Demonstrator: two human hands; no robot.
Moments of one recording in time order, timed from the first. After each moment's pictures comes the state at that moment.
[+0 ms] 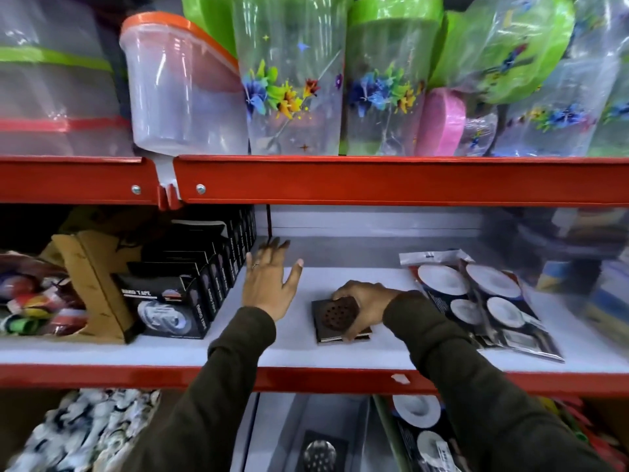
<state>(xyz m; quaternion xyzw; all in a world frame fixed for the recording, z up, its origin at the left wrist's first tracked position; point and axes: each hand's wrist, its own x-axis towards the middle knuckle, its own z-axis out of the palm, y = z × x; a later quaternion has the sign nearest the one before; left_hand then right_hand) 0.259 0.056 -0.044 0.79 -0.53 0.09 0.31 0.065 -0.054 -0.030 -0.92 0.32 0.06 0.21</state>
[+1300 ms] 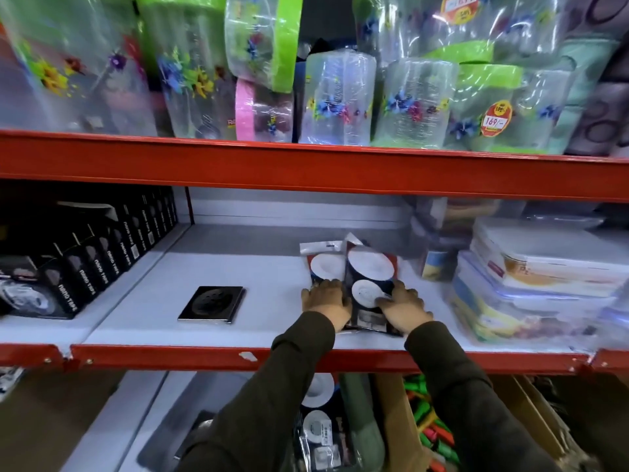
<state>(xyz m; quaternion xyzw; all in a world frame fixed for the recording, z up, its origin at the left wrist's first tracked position) -0.054 -0.072 -0.059 0.82 -0.55 -0.10 0.14 -0.191 -0.147 -0.065 -0.74 0.61 -0.13 0.24</state>
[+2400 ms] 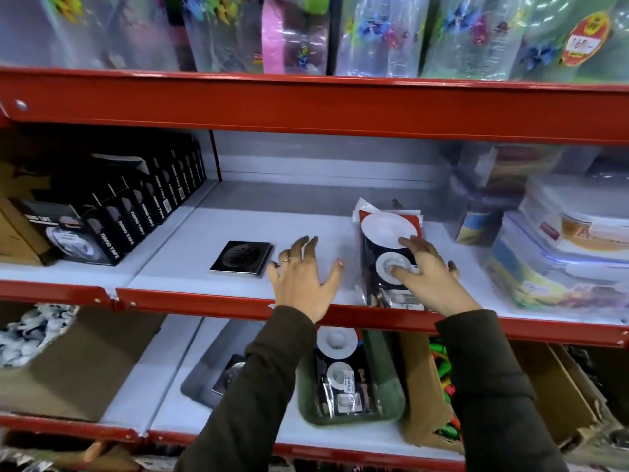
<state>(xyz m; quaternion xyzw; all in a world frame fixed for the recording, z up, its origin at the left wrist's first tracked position) -0.018 0.011 -0.080 0.84 -0.46 0.04 0.28 -0.195 -0.096 -0.046 -0.83 0.47 -0.19 0.25</state>
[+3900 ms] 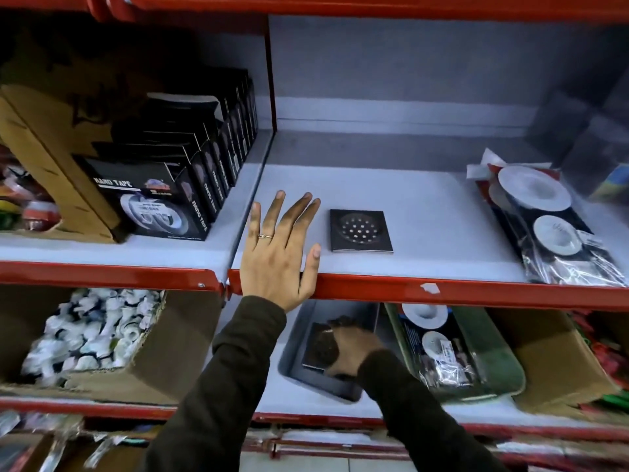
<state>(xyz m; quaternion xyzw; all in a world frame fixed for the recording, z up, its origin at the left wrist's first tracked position) 0.221 0.129 -0.123 0.73 -0.59 0.26 0.21 0.069 0.070 -0.244 -0.88 0.39 0.16 0.24</state>
